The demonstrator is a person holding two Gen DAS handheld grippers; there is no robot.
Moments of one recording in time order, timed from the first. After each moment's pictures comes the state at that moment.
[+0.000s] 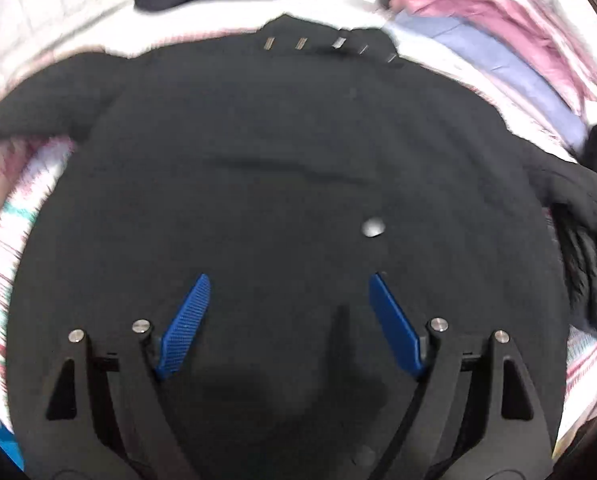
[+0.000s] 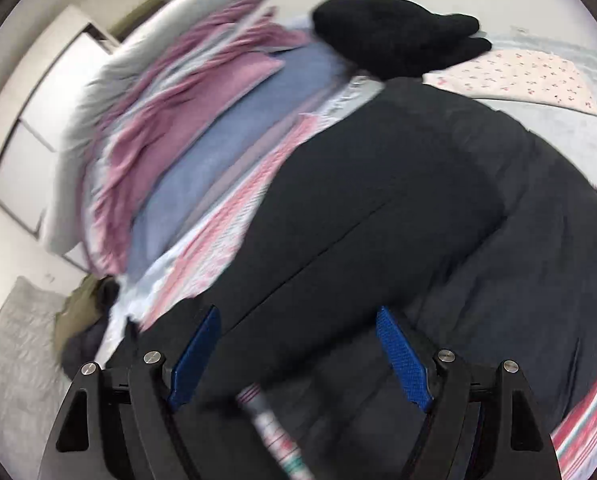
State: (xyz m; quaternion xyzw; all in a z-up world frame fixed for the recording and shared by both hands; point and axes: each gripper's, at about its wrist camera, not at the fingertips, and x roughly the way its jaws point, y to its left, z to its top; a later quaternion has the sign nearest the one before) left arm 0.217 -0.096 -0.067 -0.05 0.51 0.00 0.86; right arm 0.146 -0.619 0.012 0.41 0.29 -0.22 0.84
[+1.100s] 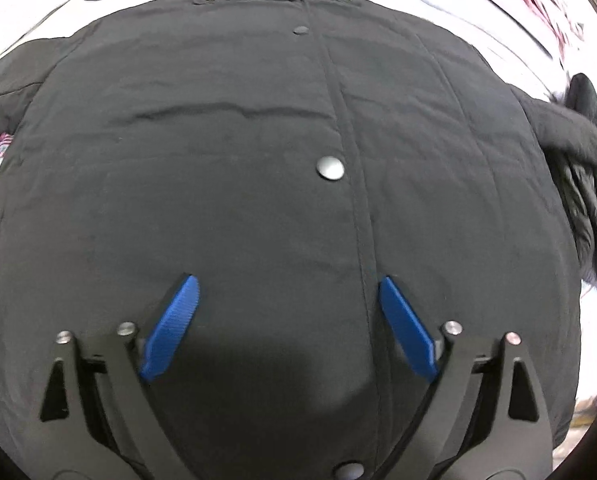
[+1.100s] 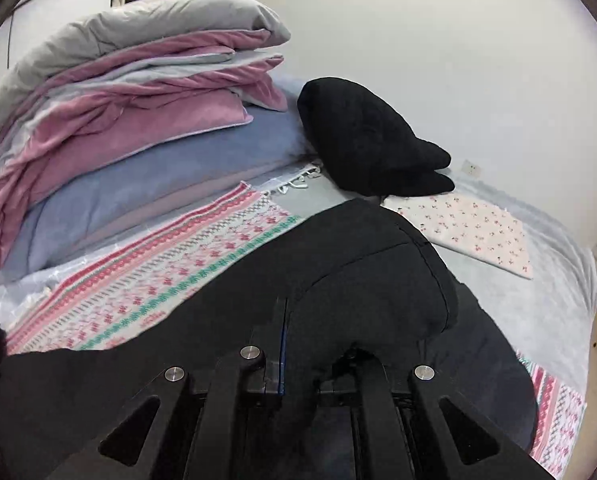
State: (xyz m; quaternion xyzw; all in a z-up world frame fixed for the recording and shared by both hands) left arm 0.212 -0.127 -0.089 0.00 0.54 -0.07 0.84; right arm 0.228 -0.613 0.049 0.17 0.30 -0.41 0.85
